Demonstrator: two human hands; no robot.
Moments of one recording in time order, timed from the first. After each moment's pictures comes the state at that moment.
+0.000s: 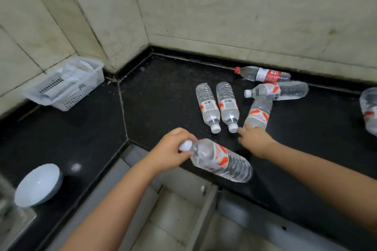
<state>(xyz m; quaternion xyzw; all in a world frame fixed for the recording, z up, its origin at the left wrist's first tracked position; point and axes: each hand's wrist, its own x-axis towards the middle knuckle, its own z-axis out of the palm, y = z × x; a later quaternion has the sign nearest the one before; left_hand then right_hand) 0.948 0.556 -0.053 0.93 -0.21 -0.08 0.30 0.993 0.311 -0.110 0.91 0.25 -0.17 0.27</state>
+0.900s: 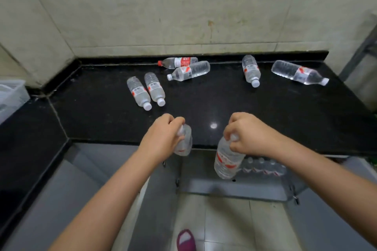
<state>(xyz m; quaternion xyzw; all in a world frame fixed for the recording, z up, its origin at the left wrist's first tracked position) 0.781 0.432 -0.028 0.92 -0.36 0.02 0.16 0.701 0.236 -0.012 0.99 0.03 -0.03 -0.13</state>
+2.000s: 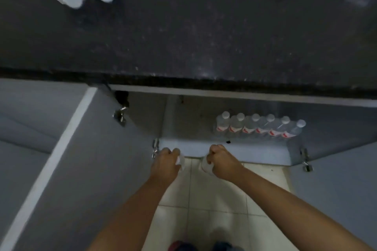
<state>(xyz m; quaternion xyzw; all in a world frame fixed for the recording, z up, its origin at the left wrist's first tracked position) 0.798 0.389 -0.449 0.94 -0.17 -0.29 0.10 0.740 0.219 -0.467 0.96 -0.01 -0.23 -0.17</state>
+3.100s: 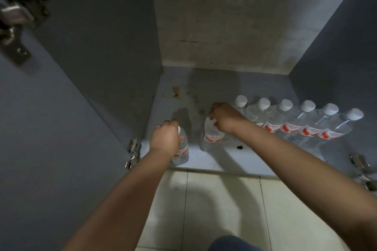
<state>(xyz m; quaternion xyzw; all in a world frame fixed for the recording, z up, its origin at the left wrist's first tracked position) 0.887 0.327 -0.637 0.97 -0.19 -0.16 0.08 0.869 0.162 -0.617 0.99 -0.04 -0.14 -0.06</state>
